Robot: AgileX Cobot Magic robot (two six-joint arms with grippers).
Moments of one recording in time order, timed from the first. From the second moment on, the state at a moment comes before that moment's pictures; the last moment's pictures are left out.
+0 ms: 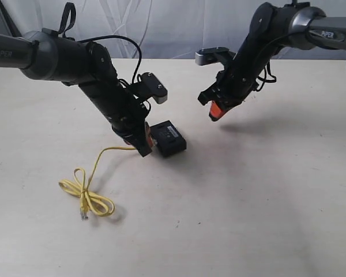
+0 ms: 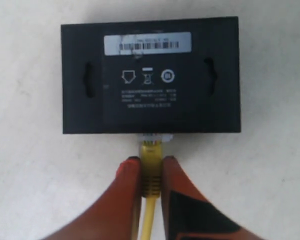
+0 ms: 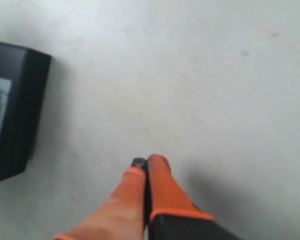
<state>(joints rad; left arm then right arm) -0.46 2.12 -1.40 -0.45 0.71 0.94 0.27 2.34 -1.84 0.41 1.09 -0.57</state>
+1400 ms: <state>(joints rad) -0.49 1.76 -1.40 0.14 0.94 0.35 0.15 1.76 -1.57 0.03 1.08 -0.27</state>
